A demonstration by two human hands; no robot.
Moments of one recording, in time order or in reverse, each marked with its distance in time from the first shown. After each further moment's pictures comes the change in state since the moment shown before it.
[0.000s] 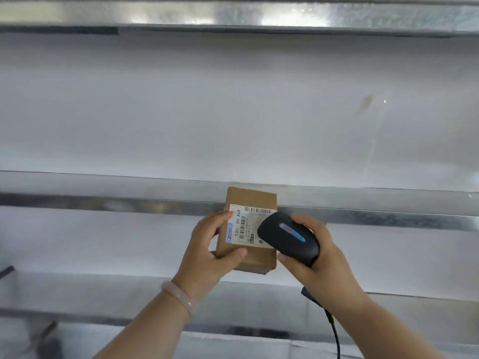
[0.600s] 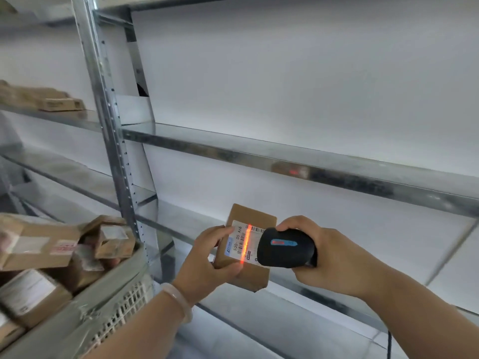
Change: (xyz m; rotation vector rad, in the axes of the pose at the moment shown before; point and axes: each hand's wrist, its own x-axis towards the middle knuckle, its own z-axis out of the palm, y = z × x) left_hand -0.157 -0.054 -0.176 0.255 0.160 -0.326; right_hand -0.003 -0.067 0.150 -0.155 -0.761 -0.306
